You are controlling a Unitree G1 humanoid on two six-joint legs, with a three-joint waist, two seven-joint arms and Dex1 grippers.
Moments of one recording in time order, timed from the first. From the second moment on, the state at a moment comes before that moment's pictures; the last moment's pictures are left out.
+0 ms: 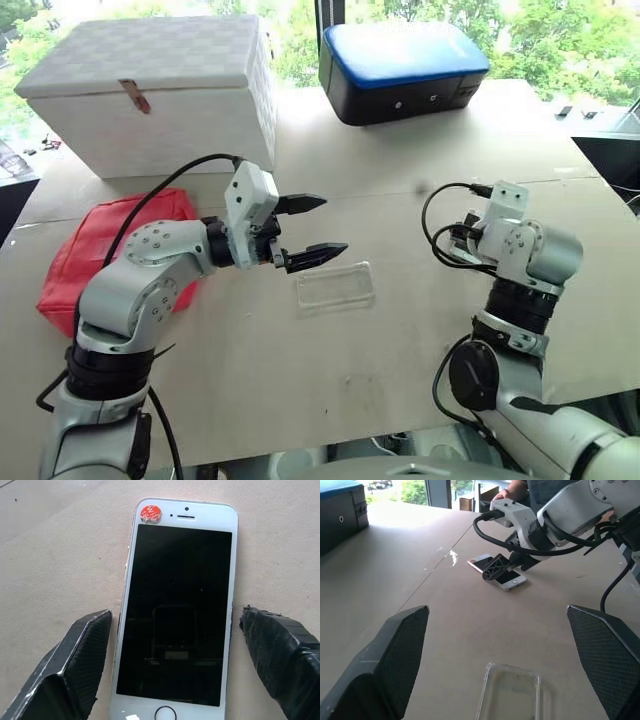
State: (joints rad) left arm -0.41 0.72 0.06 -0.38 -0.63 0.63 -0.93; right arm -0.81 0.13 -0.51 -0.09 -0.03 1.44 -0.31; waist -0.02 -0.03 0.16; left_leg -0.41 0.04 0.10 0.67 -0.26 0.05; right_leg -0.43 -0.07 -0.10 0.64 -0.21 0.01
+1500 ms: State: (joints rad) left arm -0.07 0.80 0.26 -0.25 -0.55 0.39 -1.04; right arm -0.87 -0.57 0.63 -0.02 0.01 0.35 1.28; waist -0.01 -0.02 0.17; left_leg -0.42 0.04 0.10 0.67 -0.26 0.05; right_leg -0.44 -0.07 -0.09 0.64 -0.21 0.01
